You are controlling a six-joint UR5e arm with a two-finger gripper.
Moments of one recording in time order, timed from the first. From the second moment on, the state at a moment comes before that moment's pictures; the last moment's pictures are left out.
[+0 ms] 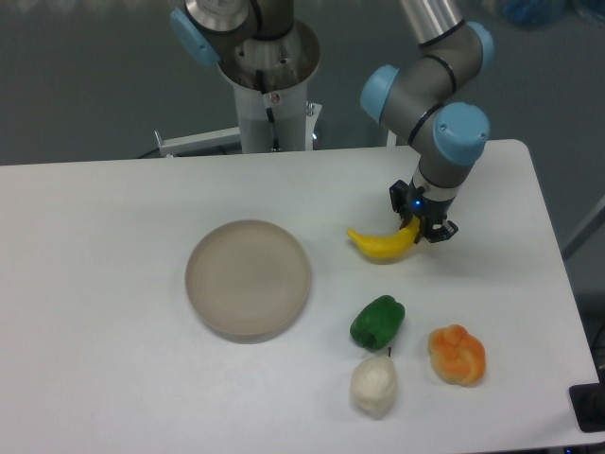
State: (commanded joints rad) arm 2.59 -1.94 -1.92 -0.89 1.55 1.59
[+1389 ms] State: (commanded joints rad) arm 2.60 -1.94 -1.86 -0.89 1.56 1.59
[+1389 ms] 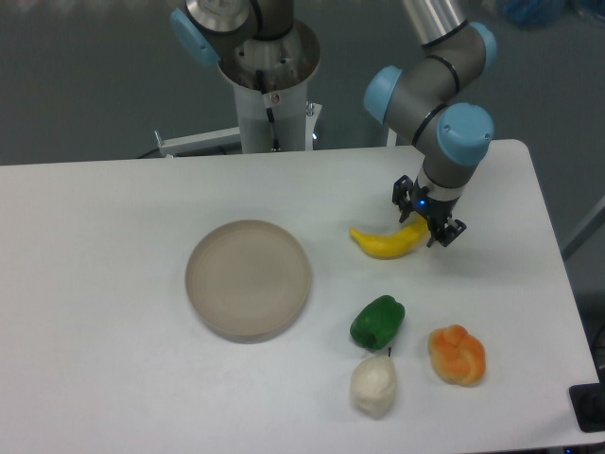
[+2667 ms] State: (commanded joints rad) arm 2.52 -1.99 -1.54 -0.89 1.56 1.43
